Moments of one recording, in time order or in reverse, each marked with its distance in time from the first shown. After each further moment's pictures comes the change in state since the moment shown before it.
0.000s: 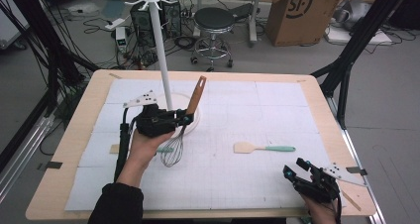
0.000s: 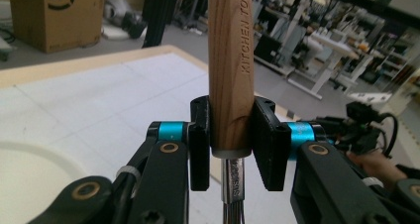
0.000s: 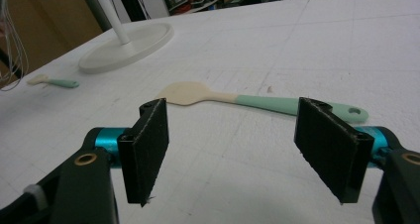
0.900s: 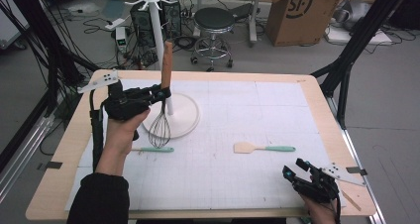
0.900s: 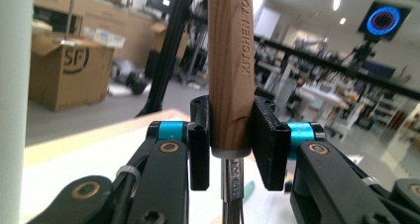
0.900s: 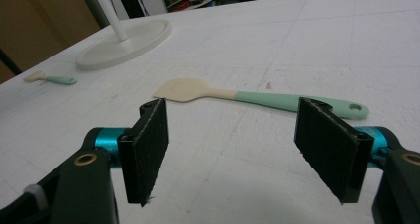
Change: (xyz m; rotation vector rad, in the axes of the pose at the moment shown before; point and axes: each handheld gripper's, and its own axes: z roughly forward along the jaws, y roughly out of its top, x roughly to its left) left arm 0.000 0.053 -0.052 -0.230 -0.004 0.027; right arm 0.000 -0.001 0.001 0.012 -0.005 0.001
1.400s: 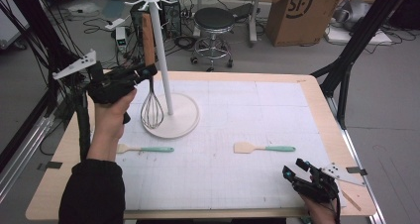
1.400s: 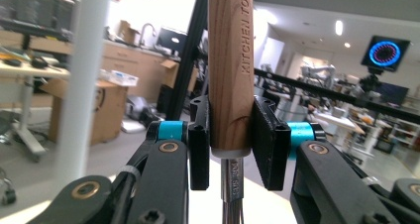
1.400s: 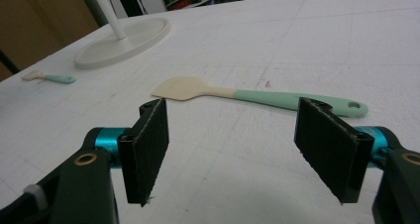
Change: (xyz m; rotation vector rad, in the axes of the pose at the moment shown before) left arm 0.011 0.046 -0.012 -0.108 0.047 0.072; right arm 0.000 0.000 0.000 0.005 -0.004 0.000
